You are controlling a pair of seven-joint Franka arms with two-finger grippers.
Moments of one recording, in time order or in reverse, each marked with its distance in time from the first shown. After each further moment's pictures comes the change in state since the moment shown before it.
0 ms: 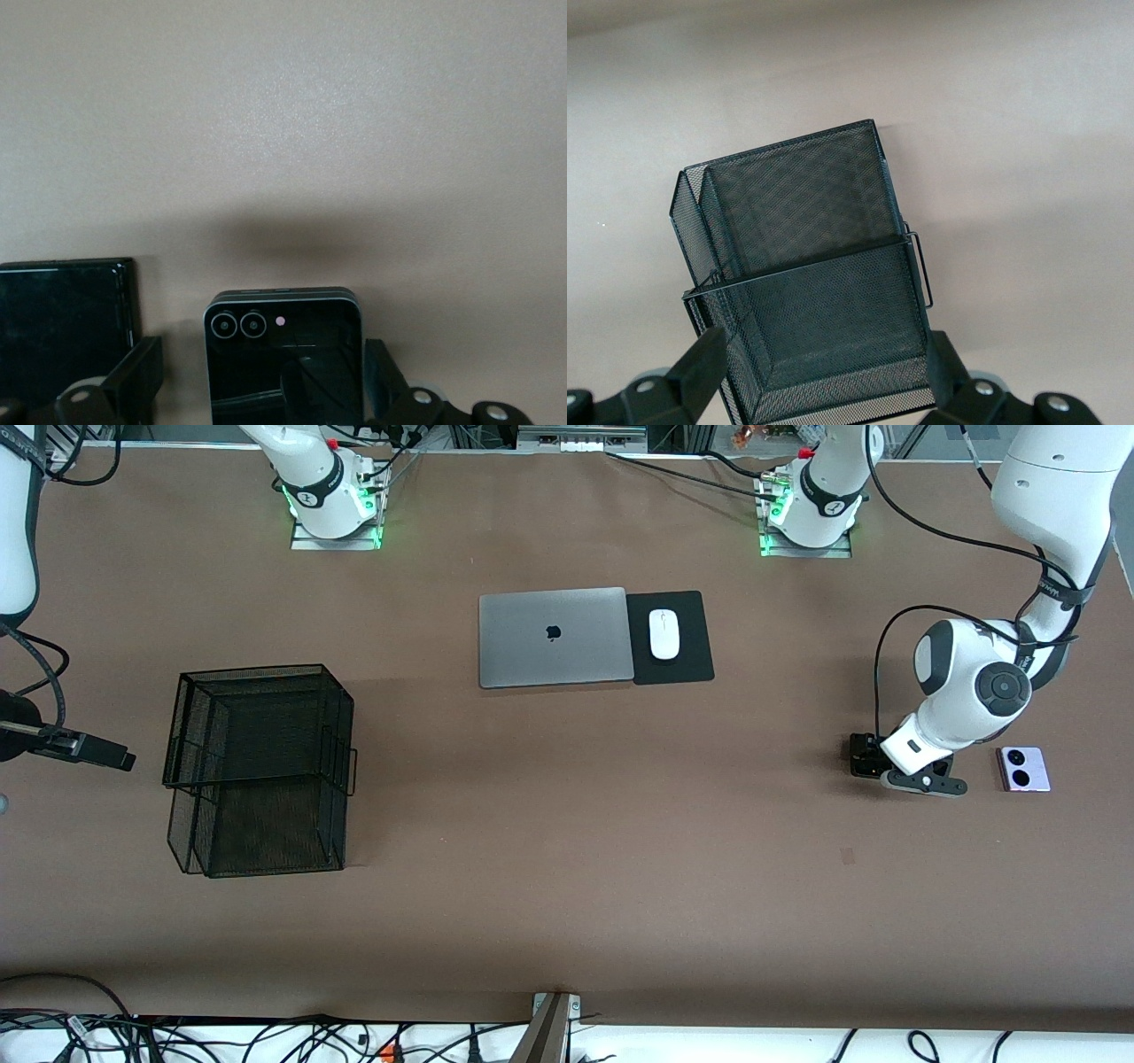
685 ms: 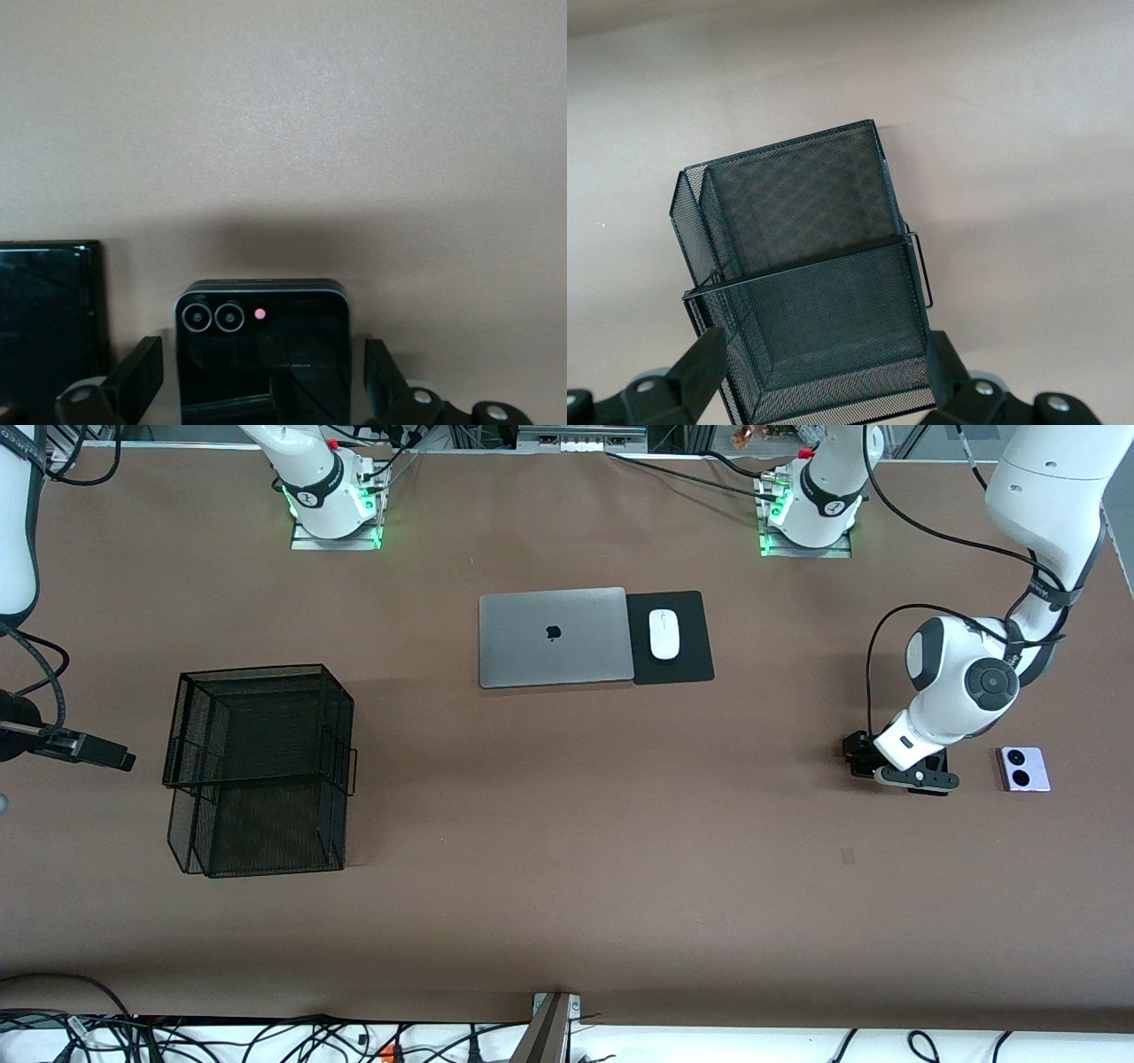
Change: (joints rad) left arm 0.000 0.016 0.000 -0.043 0.000 0.073 -0.031; right arm 0.000 0.000 0.000 0.000 0.000 0.000 0.000
